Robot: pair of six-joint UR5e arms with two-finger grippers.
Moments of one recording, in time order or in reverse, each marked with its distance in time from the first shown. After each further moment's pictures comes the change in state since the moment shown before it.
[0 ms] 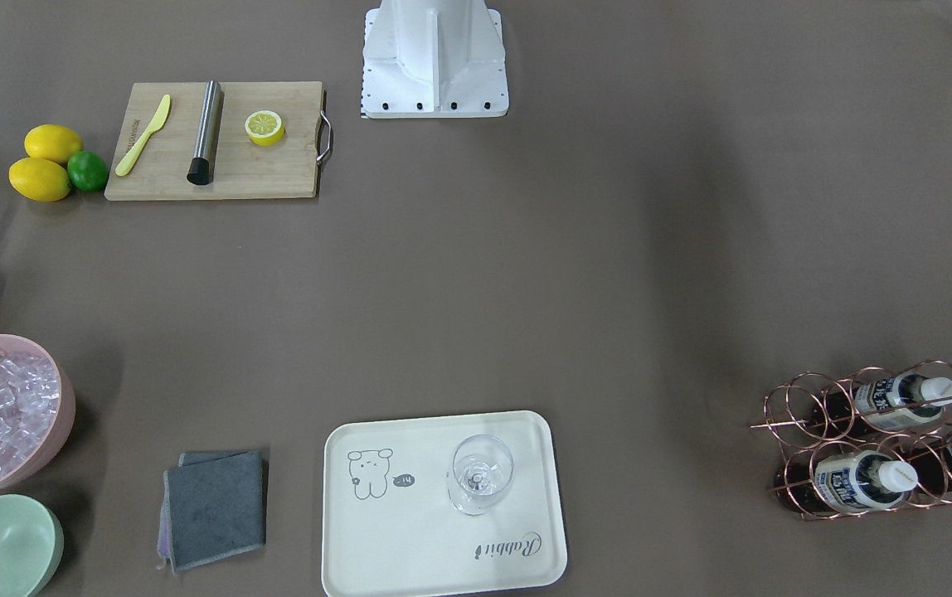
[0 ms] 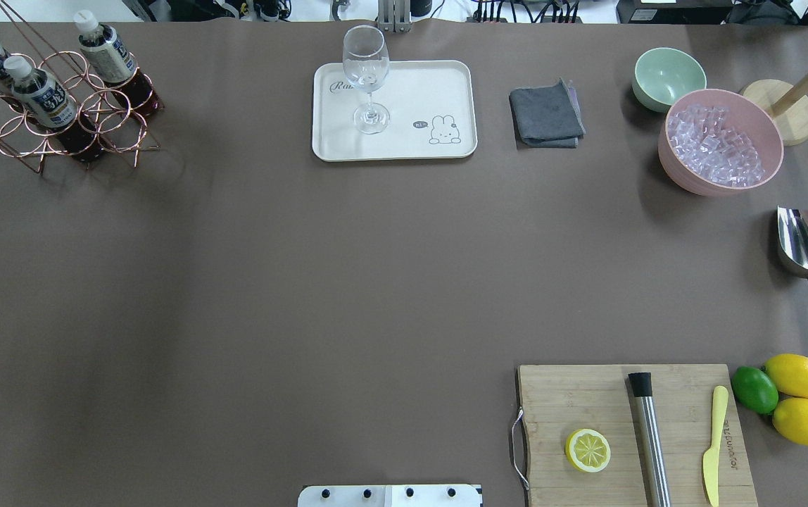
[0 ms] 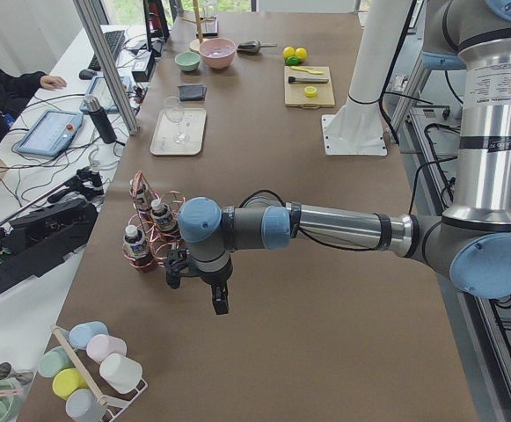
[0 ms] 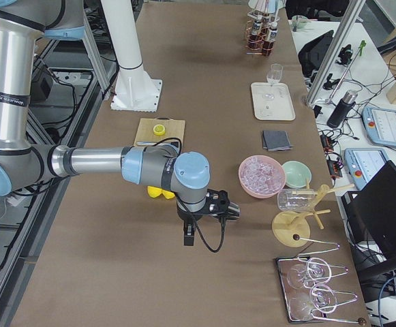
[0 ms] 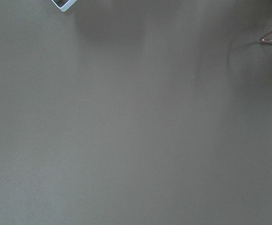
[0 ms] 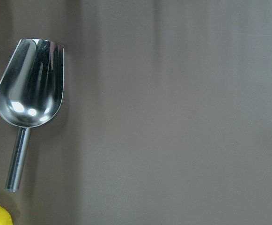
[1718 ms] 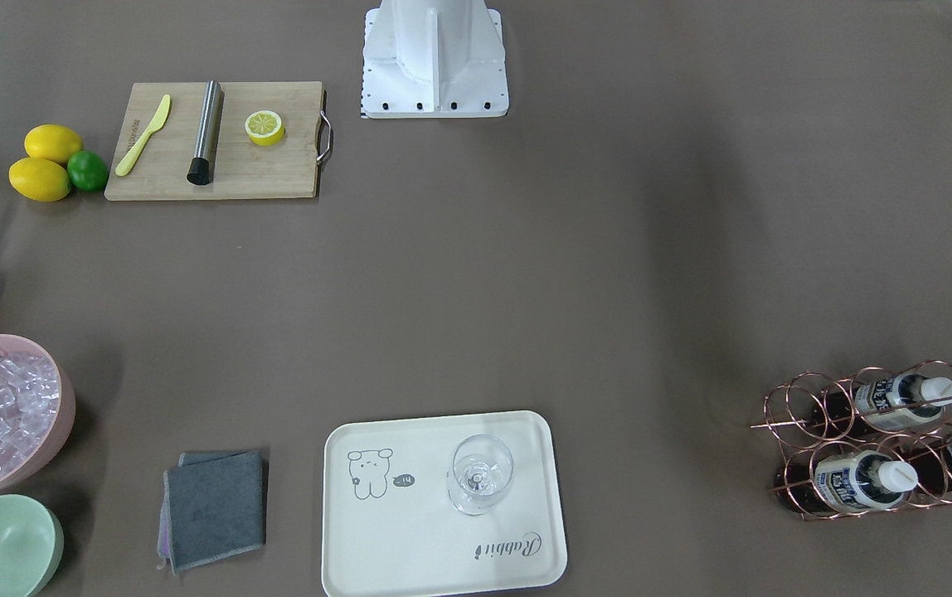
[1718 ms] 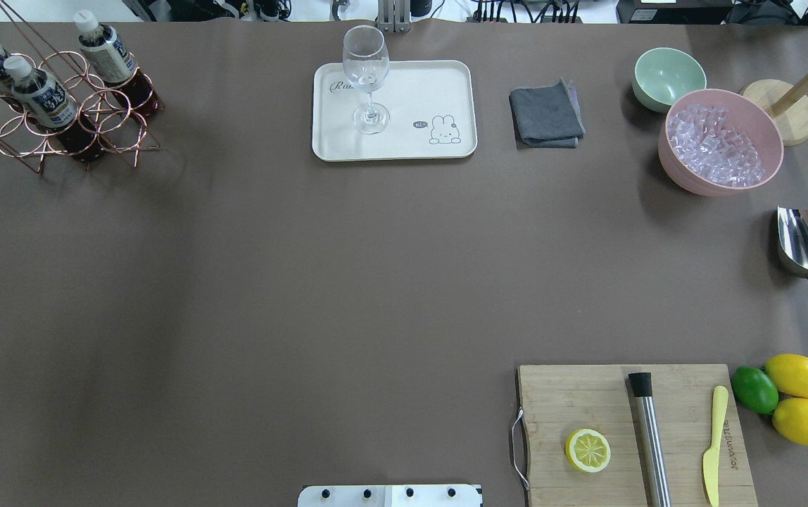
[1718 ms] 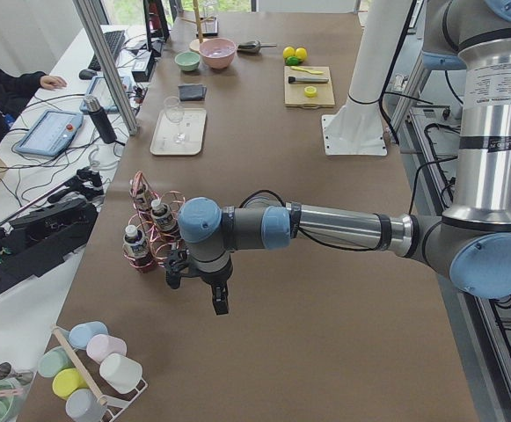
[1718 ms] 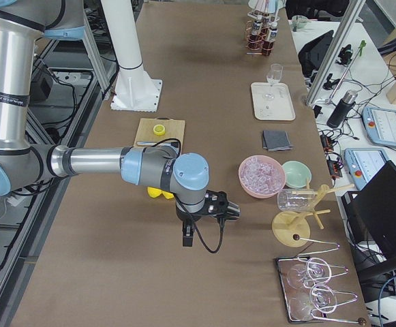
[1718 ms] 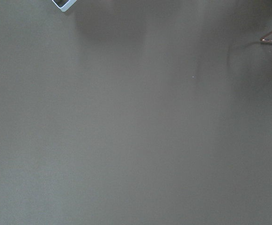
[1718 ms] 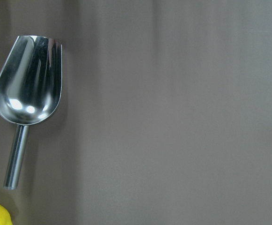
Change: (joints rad) left arm 0.000 0.000 0.001 0.000 0.001 0.001; right arm -0.001 -0.005 -0.001 0.000 0.000 -0.001
